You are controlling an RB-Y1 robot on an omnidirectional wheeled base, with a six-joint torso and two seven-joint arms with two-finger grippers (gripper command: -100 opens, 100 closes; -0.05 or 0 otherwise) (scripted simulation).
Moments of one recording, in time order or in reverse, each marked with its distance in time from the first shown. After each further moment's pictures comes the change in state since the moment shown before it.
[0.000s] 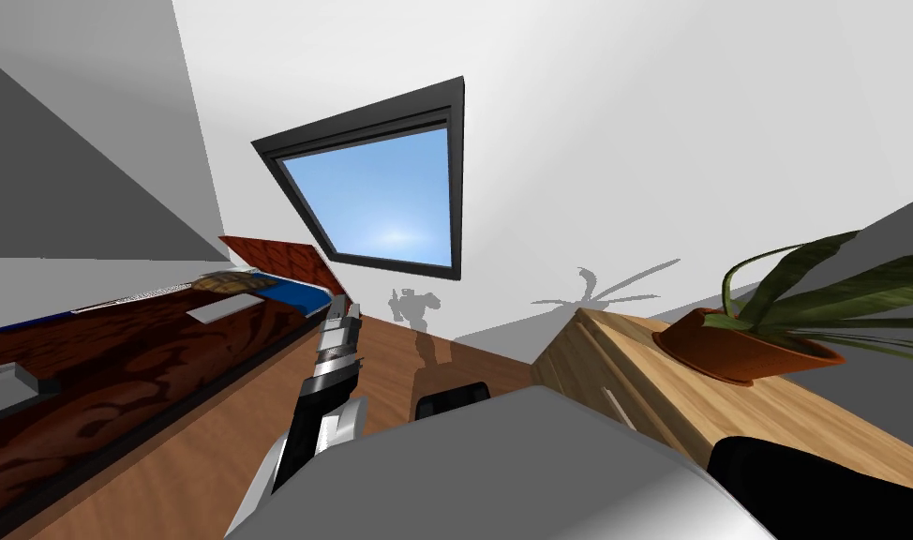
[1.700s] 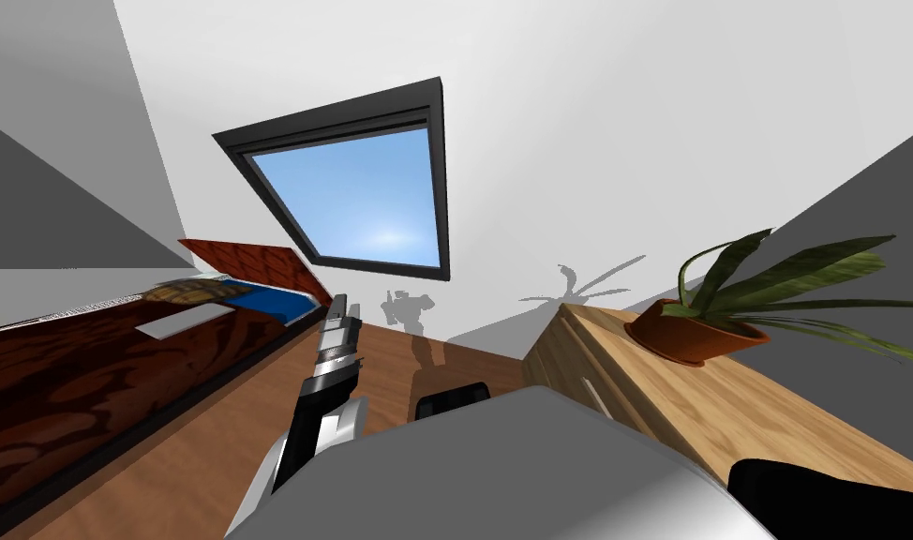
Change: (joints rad) left arm 0.000 0.000 0.000 0.000 0.000 0.000 0.000; right arm 0.208 -0.045 0.029 -0.314 -0.059 0.196 -0.059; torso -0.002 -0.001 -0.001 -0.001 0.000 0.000
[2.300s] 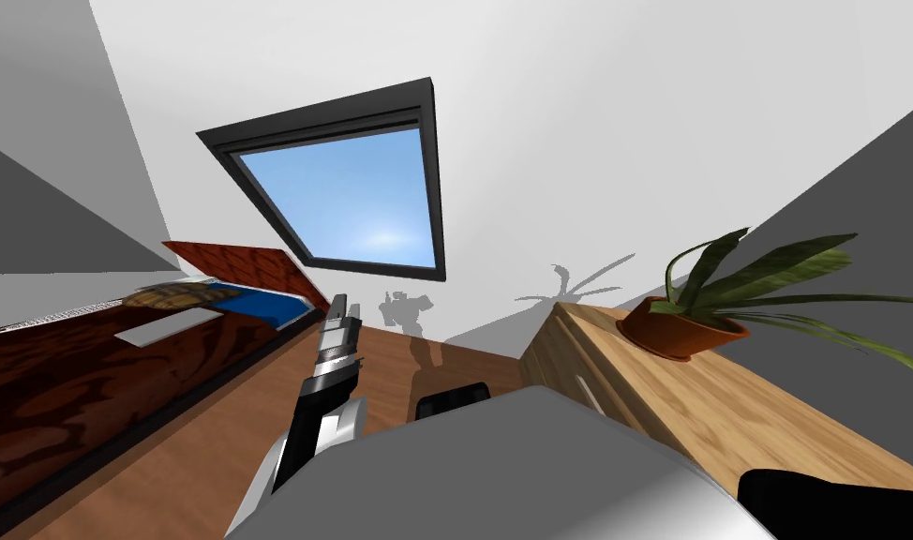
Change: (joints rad) left arm 0.000 0.000 0.000 0.000 0.000 0.000 0.000; right arm 0.077 -0.019 0.015 -0.137 -0.025 0.078 -0.021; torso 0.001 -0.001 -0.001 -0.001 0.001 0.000
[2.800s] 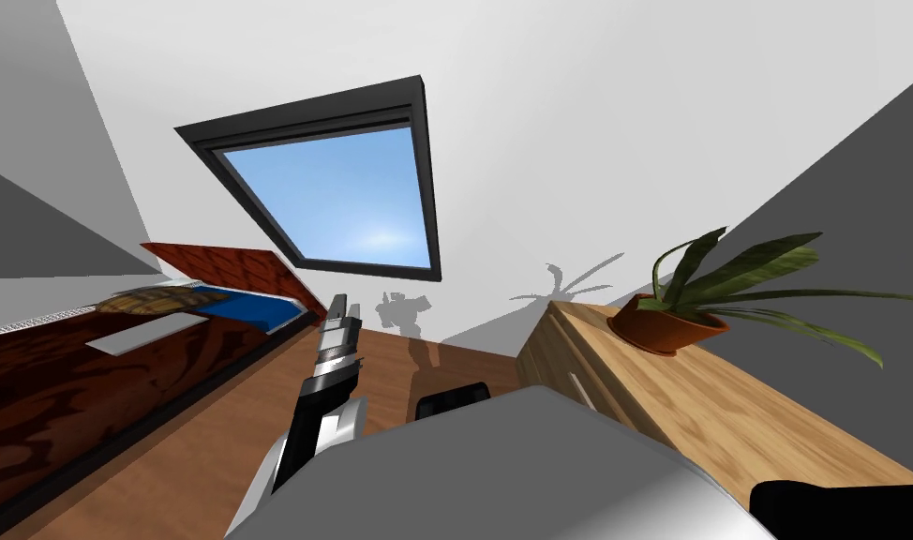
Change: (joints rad) left arm 0.000 0.000 0.000 0.000 0.000 0.000 0.000; right arm 0.080 -0.017 0.011 -0.151 -0.021 0.080 -0.023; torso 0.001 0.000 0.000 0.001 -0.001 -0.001
